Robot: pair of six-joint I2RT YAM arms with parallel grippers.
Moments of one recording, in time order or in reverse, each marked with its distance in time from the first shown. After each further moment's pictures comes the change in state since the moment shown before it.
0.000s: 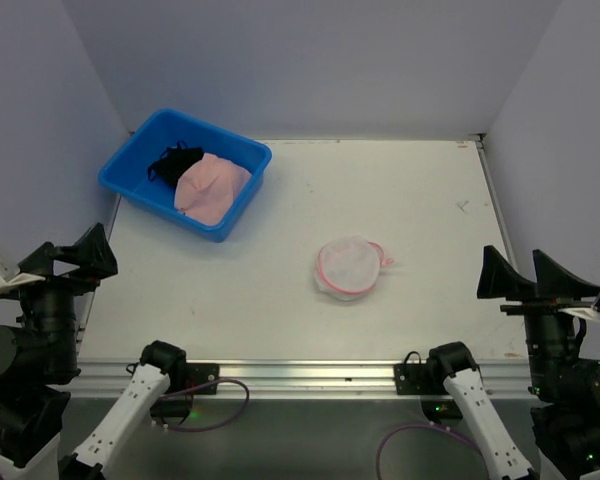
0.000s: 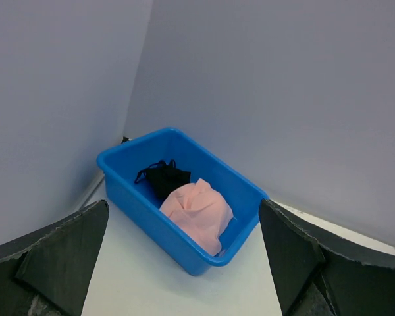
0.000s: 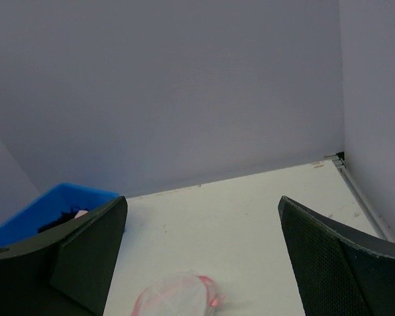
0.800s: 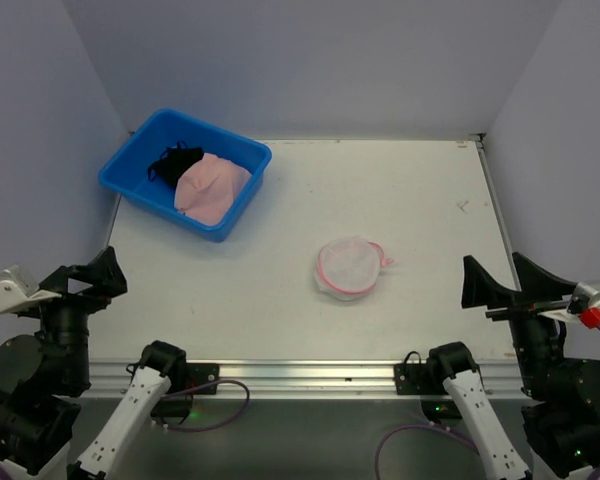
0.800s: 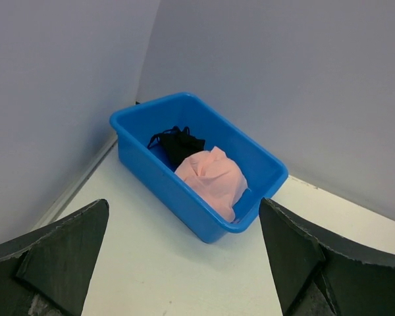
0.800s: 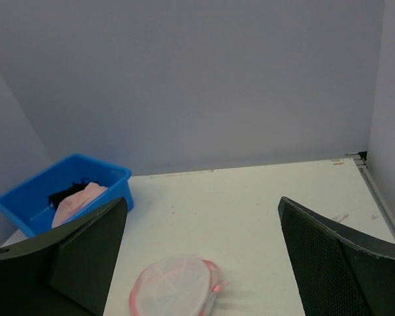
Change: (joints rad) left arm -0.001 -0.141 -0.145 -0.104 -0.036 -0.068; right arm 0.000 -0.085 -0.102 0.006 -0.124 -0.041
